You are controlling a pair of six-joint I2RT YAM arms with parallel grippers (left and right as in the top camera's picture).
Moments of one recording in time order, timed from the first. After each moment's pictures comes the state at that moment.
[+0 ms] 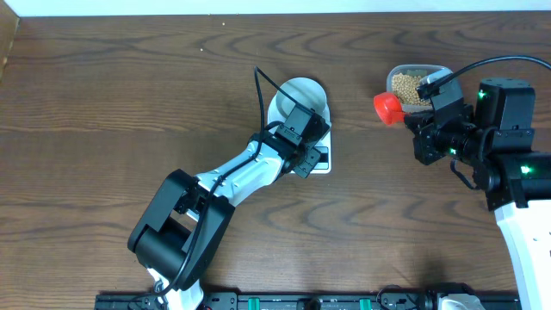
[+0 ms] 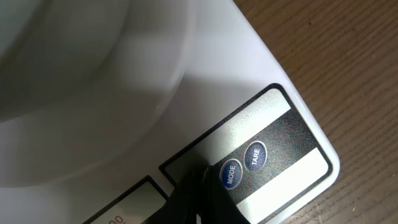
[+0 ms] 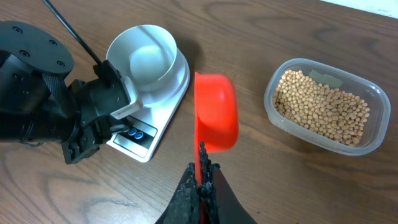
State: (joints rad) left arm -0.62 1.89 1.11 -0.35 0.04 0.04; right arm 0.05 1.17 1.18 -0.81 -0.37 -0.25
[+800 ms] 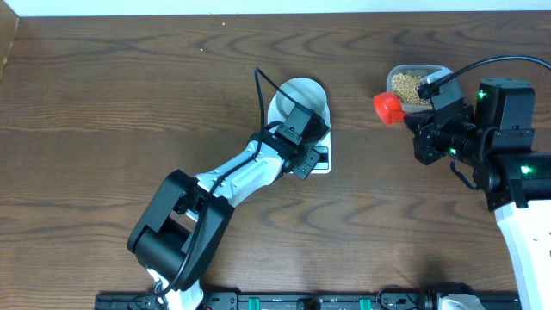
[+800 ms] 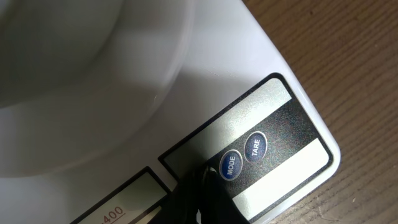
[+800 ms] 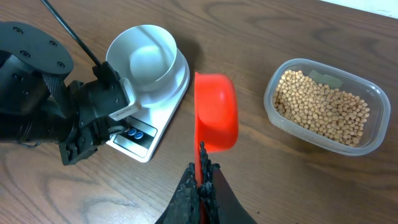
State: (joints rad) left arm -0.62 1.88 1.12 -0.38 0.04 0.04; right arm 0.05 1.17 1.18 -0.81 -0.37 -0.25
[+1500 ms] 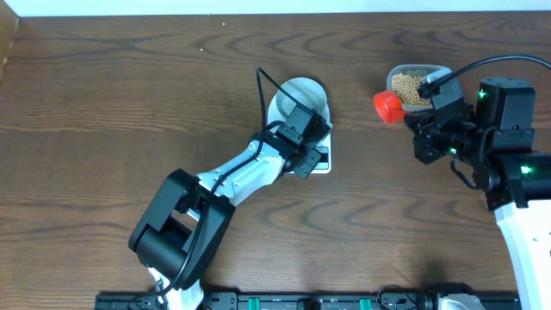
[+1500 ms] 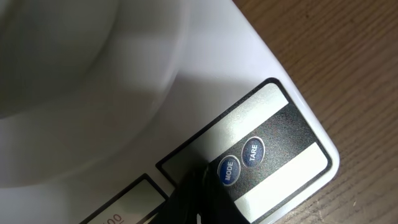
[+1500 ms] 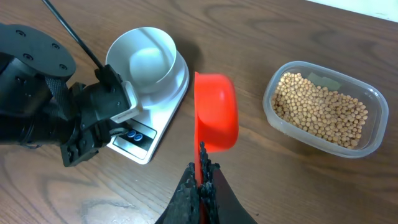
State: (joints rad) left arm -0.63 1.90 1.12 -0.37 0.03 0.06; right arm 0.05 1.17 1.18 -0.80 -0.37 -0.25
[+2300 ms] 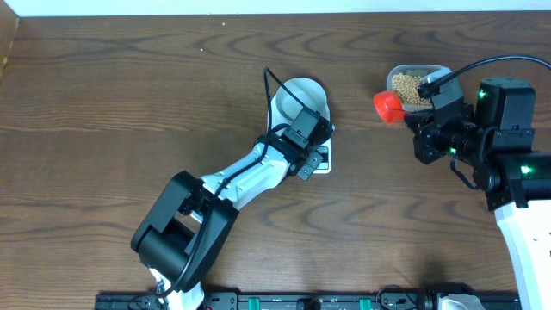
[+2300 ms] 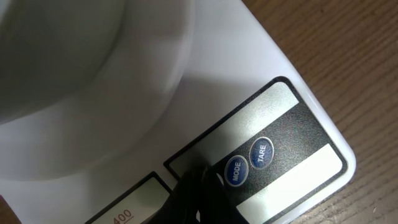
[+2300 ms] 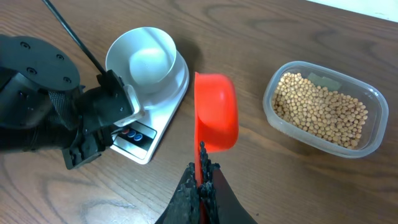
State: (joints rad) left arm -0.66 1.89 1.12 -0.38 -0.06 0.06; right arm 0.05 1.17 1.18 -0.80 -0.37 -0.25
